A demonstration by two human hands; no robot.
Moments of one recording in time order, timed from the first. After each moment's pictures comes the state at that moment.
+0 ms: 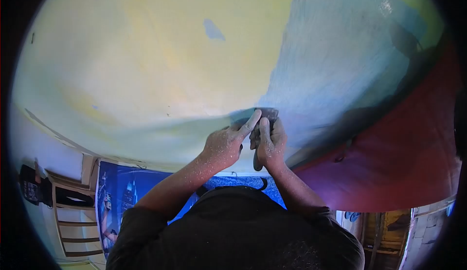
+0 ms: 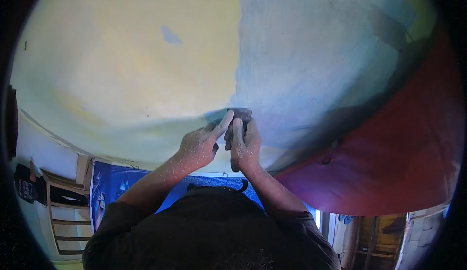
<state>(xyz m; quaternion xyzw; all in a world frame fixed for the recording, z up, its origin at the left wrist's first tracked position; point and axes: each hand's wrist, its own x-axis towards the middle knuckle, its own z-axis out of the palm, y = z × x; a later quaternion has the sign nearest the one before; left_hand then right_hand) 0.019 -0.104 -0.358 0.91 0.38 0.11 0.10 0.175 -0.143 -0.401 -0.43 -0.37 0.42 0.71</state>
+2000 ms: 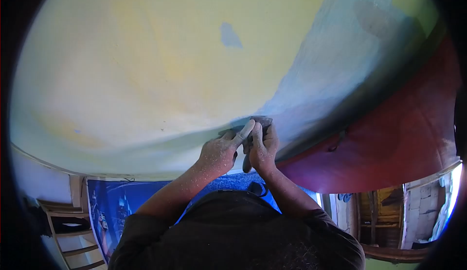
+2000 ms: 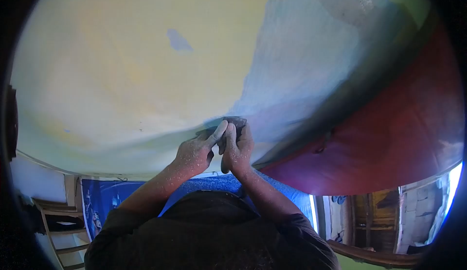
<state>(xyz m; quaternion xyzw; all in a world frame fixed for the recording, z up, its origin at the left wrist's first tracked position) -0.018 -0.084 -0.384 0.93 0.30 0.15 0.17 0.132 -0.137 -0.407 -0.47 -0.34 0.34 0.74</state>
